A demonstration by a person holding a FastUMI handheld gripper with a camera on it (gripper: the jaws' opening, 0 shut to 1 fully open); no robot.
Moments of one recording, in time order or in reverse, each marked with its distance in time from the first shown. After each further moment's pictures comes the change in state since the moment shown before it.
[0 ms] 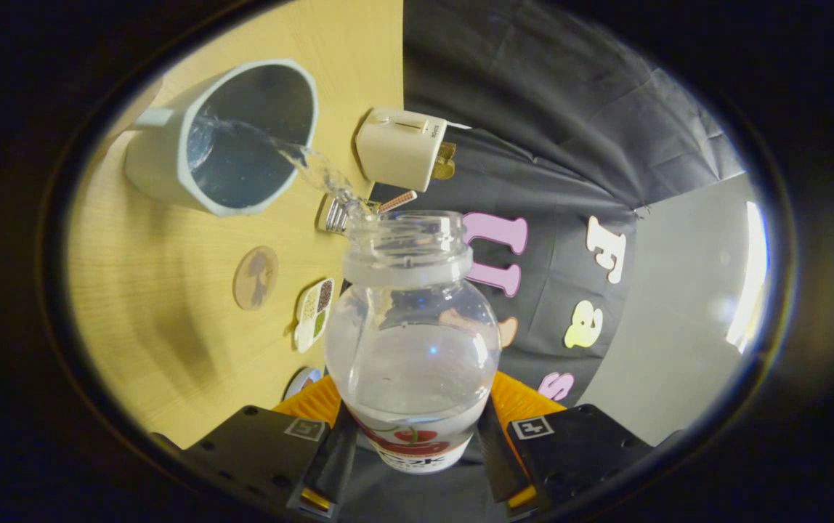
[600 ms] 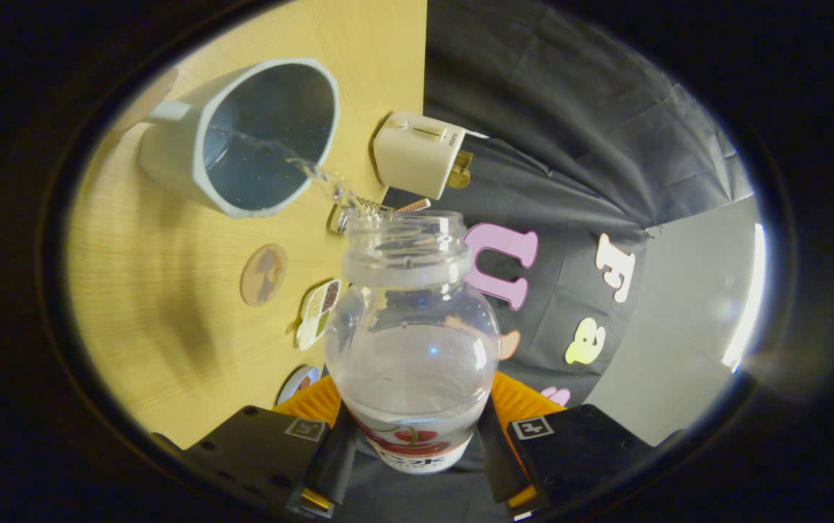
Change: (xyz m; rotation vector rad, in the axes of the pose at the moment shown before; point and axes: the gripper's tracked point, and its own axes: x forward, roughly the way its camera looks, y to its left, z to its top) arm 0.003 0.004 0.007 -0.069 -0.017 0.037
